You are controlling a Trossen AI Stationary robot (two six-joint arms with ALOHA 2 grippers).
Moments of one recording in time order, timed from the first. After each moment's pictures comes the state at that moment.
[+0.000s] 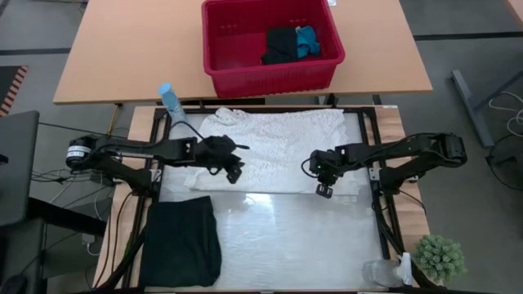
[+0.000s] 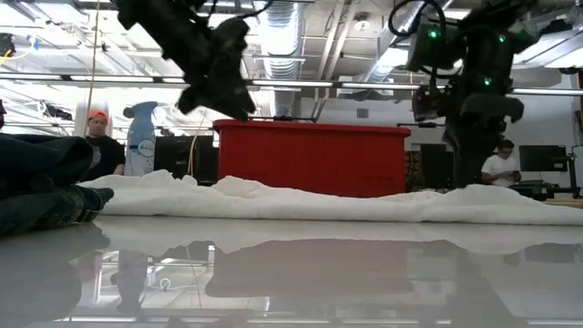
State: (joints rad) left arm 0.12 1.31 0.88 -0.24 -0.16 -0.51; right arm -0.11 1.29 0.72 -0.69 0.01 0.22
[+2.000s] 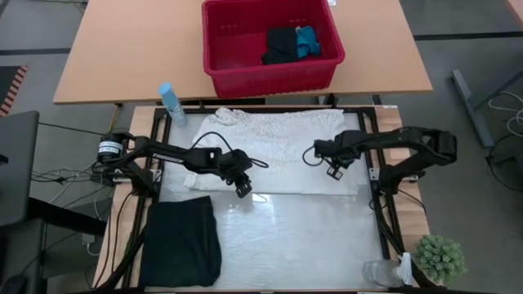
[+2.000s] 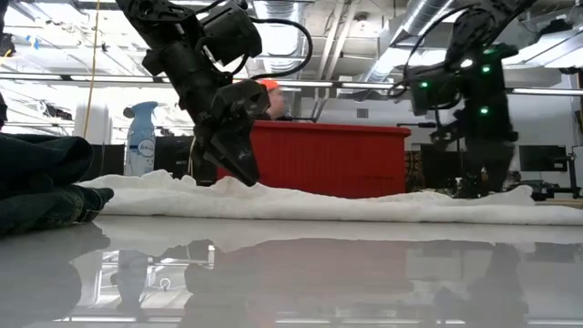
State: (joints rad) left arm 0.10 1.63 0.89 -0.15 0.02 -0.44; right arm -0.32 1.38 0.77 -1.08 0.36 0.37
